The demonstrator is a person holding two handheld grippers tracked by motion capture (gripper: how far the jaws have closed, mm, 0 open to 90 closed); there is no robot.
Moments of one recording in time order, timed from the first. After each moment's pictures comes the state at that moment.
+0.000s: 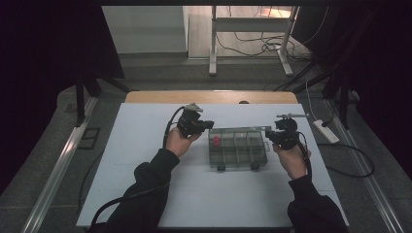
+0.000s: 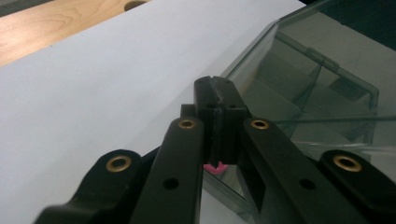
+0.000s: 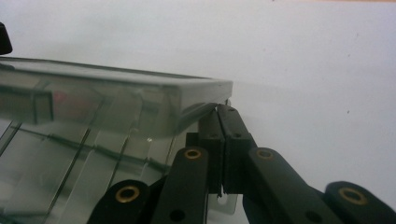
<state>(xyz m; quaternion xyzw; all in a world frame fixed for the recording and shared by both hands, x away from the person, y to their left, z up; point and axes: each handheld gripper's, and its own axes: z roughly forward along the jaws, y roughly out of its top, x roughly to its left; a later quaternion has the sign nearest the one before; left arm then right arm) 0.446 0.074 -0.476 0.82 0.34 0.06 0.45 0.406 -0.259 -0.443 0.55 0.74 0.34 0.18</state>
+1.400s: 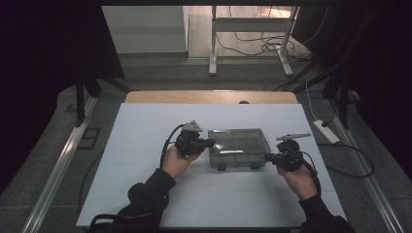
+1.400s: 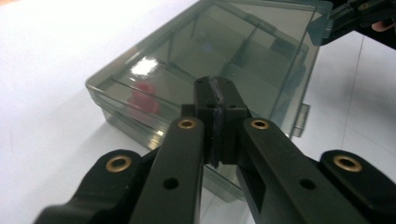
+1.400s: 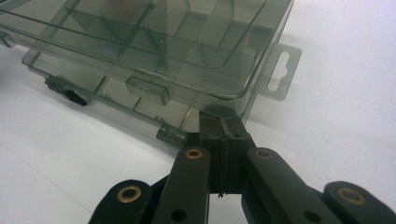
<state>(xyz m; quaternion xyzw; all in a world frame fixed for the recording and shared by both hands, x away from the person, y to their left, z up) 0.379 0.069 -0.484 0.83 0.32 0.05 0.46 0.353 -0.271 -0.465 0.49 0.81 0.32 0.11</state>
